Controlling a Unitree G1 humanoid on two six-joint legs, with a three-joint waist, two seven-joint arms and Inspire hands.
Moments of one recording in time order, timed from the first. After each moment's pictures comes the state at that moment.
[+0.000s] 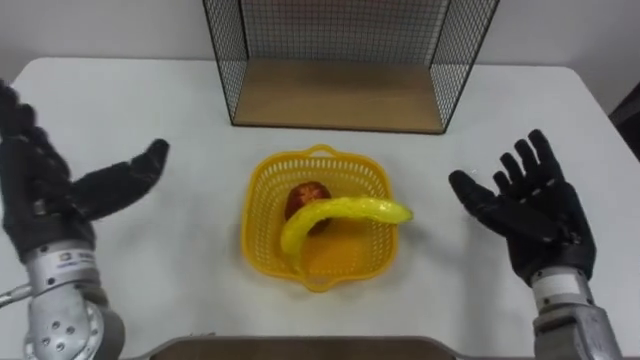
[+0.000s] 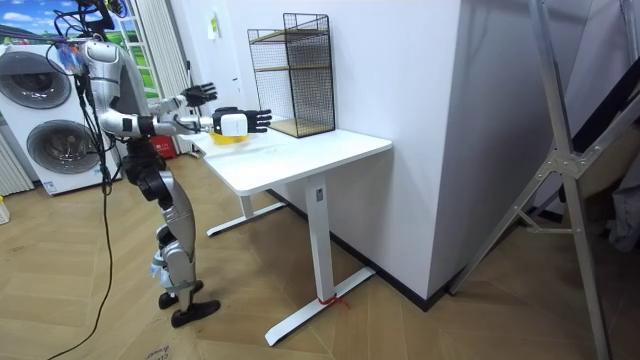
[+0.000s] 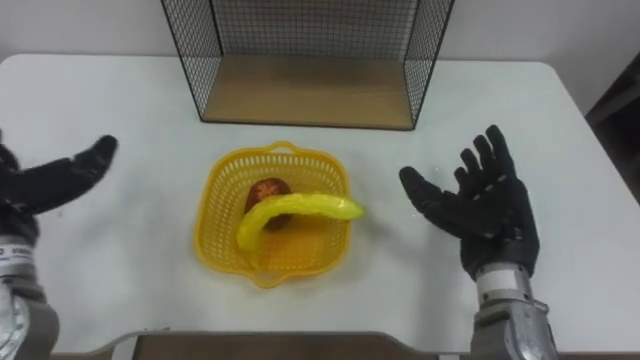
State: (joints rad) left arm 0.19 0.17 0.07 -0.21 -0.24 -0.09 0.29; right arm 0.23 -0.19 -0.09 -0.05 0.62 -0.06 0.00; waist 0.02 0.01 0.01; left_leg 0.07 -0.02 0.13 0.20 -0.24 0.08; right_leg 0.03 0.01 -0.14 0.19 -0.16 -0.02
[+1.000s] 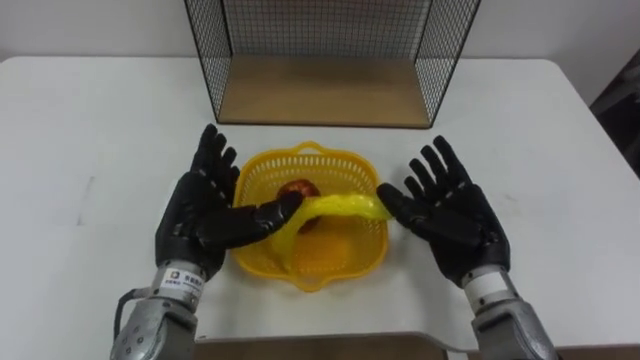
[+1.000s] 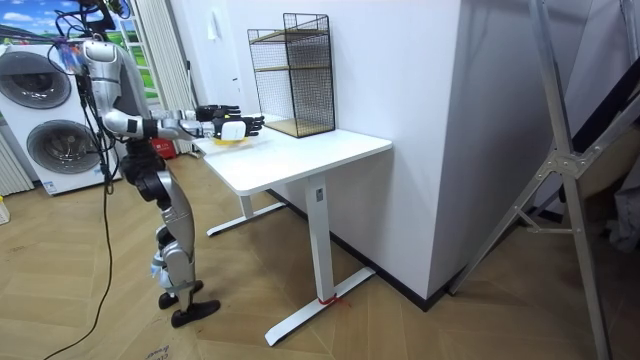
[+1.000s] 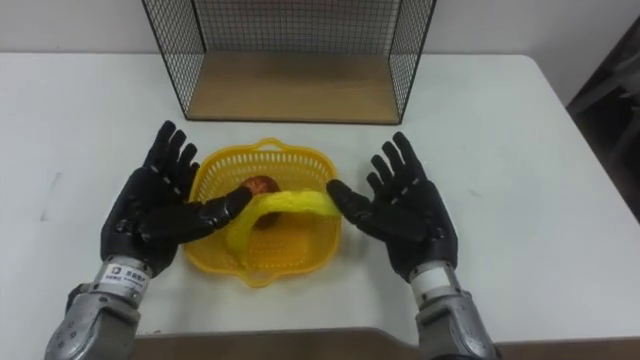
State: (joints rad) left arm 0.19 0.14 -0.13 -0.05 -0.52 -0.09 -0.07; right arm 0.18 -0.15 0.06 0.06 0.72 -0.08 0.16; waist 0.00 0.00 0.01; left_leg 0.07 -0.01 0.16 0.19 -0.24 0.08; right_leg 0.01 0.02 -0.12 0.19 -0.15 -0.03
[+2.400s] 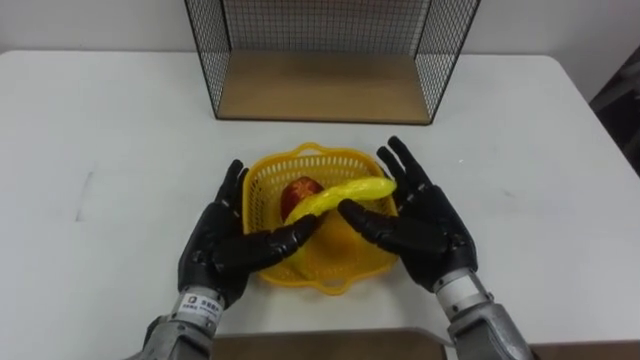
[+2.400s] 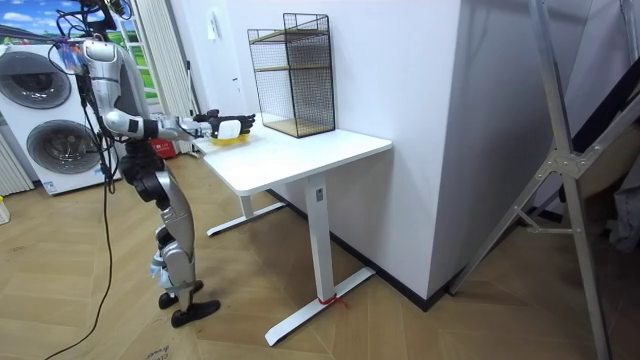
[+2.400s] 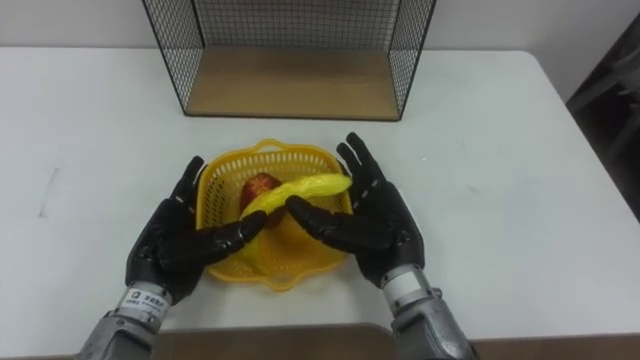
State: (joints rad) left arm 0.24 0.14 -0.23 0.02 -0.67 -0.11 -0.08; right arm 0.16 -0.14 0.19 0.11 0.69 -0.12 0.23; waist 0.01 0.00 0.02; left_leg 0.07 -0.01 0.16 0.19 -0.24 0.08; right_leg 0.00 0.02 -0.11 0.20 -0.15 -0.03
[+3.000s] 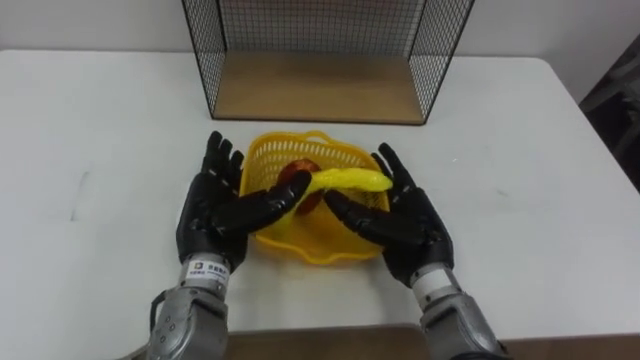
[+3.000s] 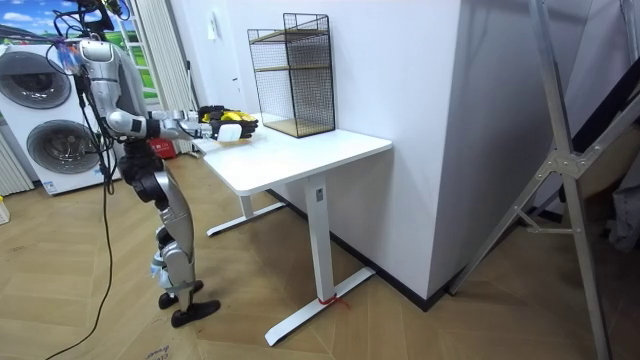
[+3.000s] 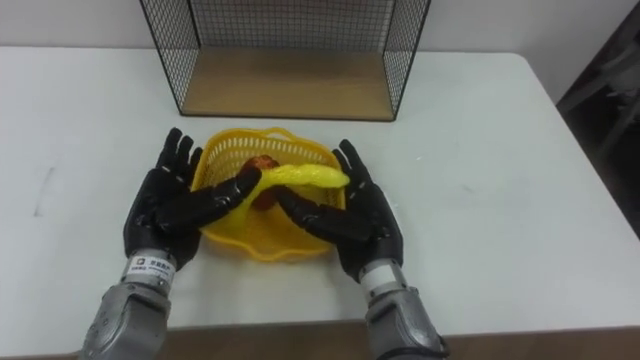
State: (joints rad) left arm 0.14 0.09 -0.27 -0.04 -0.65 -0.15 0.17; right arm 0.11 -0.08 0.26 0.16 0.73 -0.14 0.05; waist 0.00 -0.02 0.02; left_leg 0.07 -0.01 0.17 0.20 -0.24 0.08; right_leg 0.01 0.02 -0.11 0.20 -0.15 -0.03
